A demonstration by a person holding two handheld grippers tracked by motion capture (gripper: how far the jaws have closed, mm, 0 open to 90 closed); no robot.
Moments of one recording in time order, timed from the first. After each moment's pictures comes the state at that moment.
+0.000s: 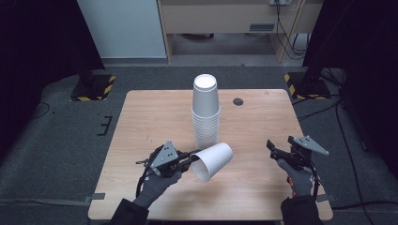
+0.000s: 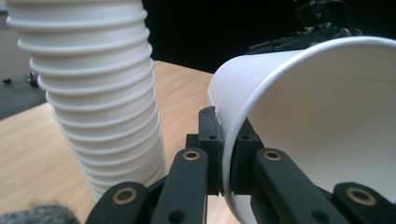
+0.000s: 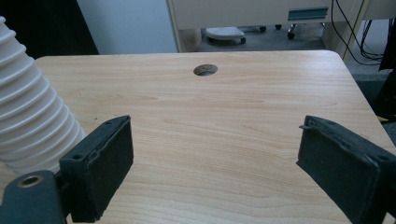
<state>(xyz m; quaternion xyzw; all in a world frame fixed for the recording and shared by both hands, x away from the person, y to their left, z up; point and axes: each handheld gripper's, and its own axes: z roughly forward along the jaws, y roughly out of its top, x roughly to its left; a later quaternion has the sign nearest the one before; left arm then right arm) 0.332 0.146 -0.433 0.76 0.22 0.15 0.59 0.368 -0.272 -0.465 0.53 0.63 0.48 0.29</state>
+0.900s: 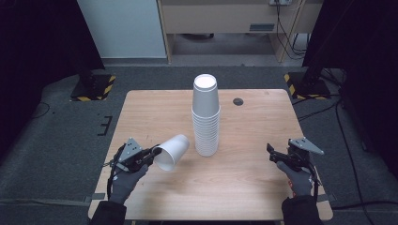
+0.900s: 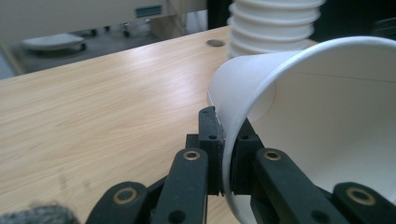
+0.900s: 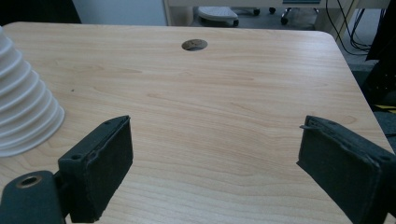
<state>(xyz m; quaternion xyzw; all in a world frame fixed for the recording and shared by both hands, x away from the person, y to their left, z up) 0.343 0.246 -0.449 0.74 0.38 0.23 0.50 0.372 -0.275 -0.481 0.53 0.66 0.43 0.30</state>
